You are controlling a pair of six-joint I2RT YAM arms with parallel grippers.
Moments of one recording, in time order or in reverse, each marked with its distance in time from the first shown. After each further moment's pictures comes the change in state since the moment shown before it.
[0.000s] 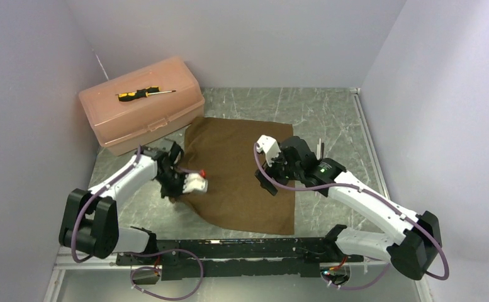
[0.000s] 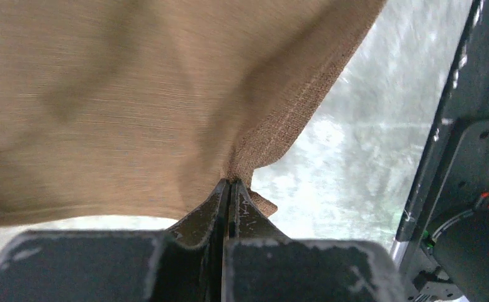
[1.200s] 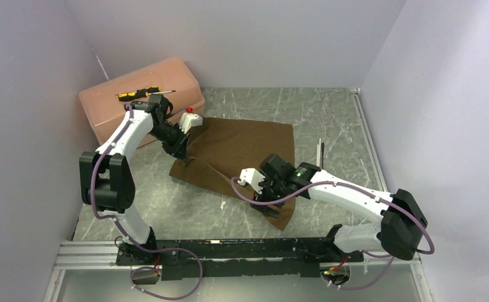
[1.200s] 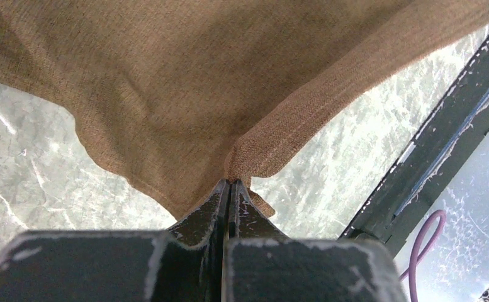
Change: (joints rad) left arm 0.188 0.391 0.667 -0.167 0.266 -0.602; right arm 0.155 0.156 -0.036 -0.195 -0.089 -0.193
